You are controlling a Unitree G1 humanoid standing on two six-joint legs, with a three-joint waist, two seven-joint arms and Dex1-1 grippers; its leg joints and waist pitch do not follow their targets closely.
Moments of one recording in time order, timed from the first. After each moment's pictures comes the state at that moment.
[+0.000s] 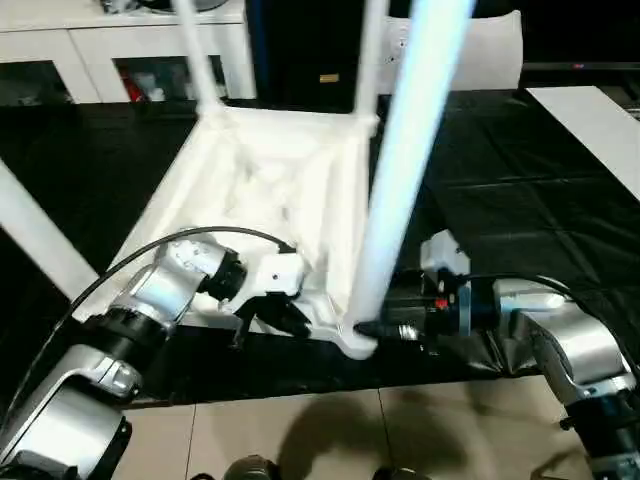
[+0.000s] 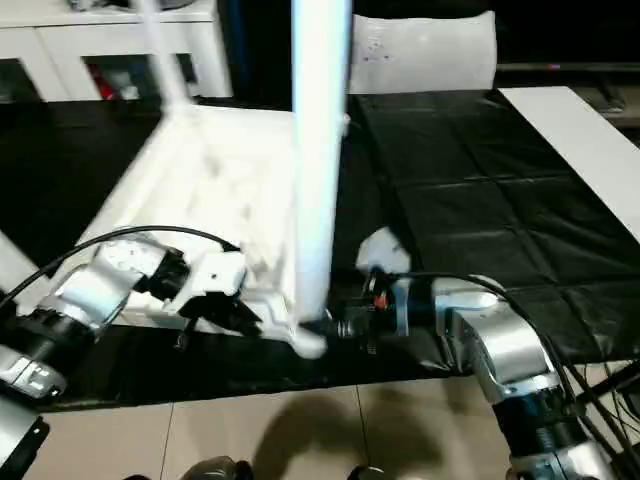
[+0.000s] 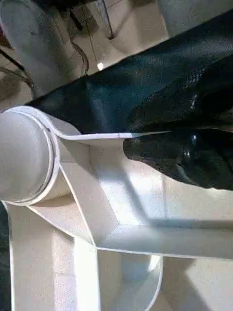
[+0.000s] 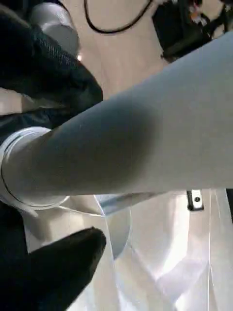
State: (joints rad) left arm -0.68 0.46 -0.44 0.56 0.07 -0.03 -1.51; right arm -0.36 -0.50 0.21 0.06 0.31 0.42 1.23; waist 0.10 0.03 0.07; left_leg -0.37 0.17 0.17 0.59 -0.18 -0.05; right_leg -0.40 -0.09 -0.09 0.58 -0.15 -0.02
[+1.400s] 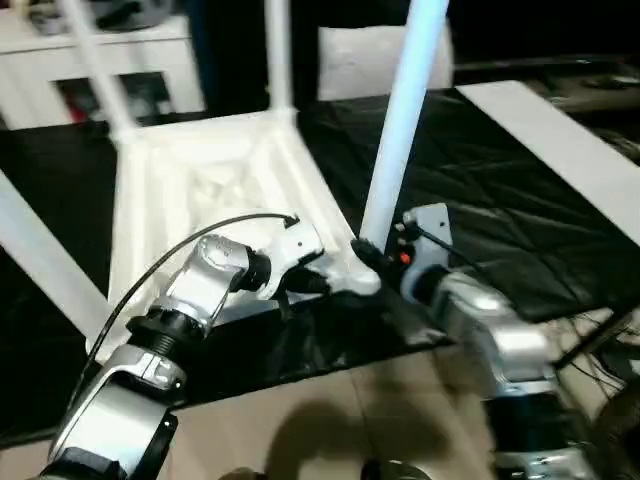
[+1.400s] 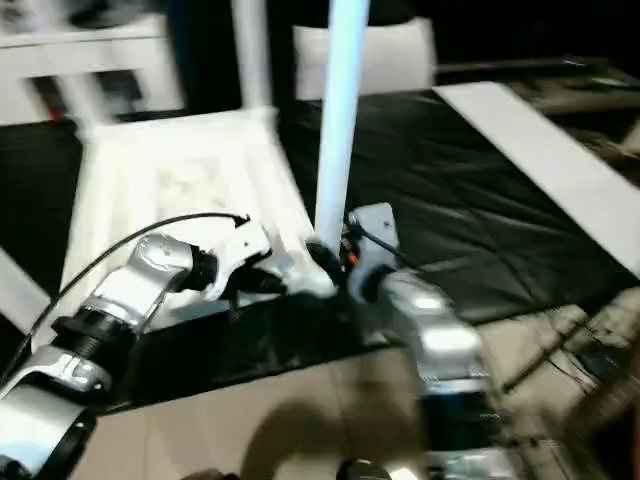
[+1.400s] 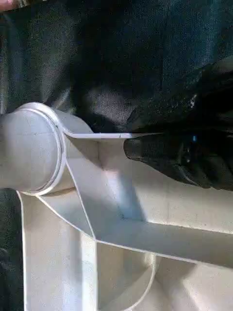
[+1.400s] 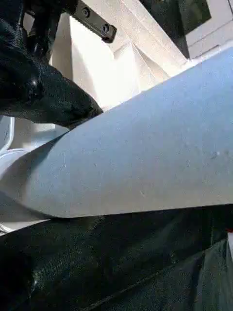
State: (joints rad) left arm -0.70 0.27 -0.30 0.64 0.11 0.25 -1.05; right arm -0.35 0.02 0.01 0.07 0.19 0.56 0.32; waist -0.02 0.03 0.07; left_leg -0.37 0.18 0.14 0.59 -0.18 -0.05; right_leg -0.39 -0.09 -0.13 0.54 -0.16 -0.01
